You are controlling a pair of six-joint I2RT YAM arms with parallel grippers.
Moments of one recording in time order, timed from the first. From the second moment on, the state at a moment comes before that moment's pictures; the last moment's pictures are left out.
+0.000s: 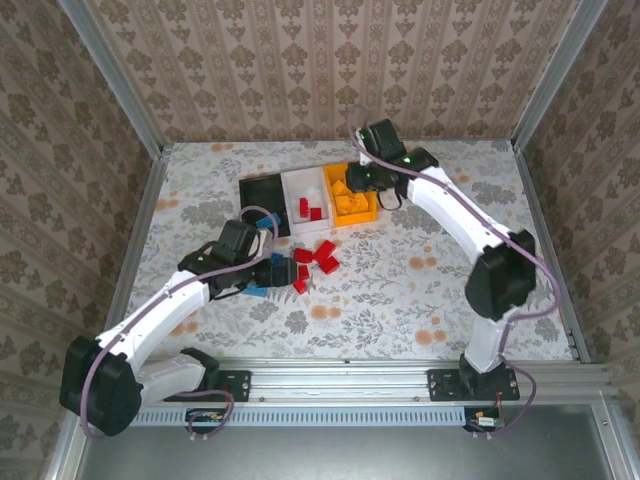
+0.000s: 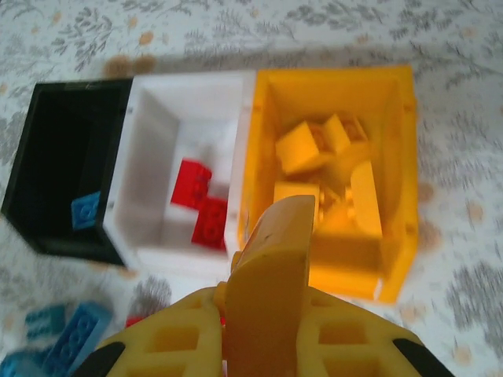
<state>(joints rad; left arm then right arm) -0.52 1.10 0.75 -0.63 0.23 -0.46 0.45 1.90 1.82 -0.74 -0.02 0.30</state>
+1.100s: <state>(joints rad) -0.38 1.16 0.68 -0.75 0.14 -0.46 0.41 1.89 1.85 -0.81 -0.07 0.29</state>
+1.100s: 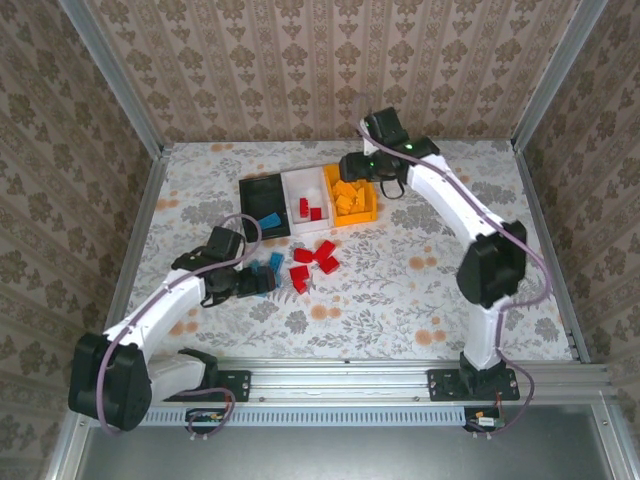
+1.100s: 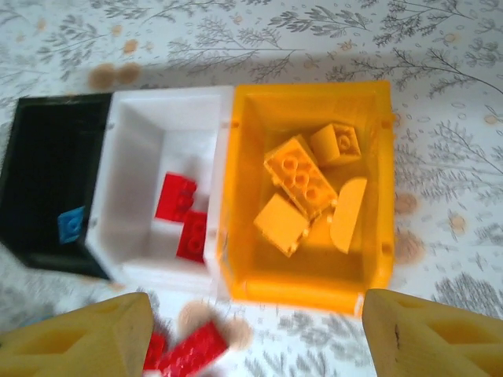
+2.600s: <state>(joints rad) -0.48 1.55 0.82 -0.75 -0.01 -0.35 0.39 1.58 1.26 -0.67 -0.17 0.28</state>
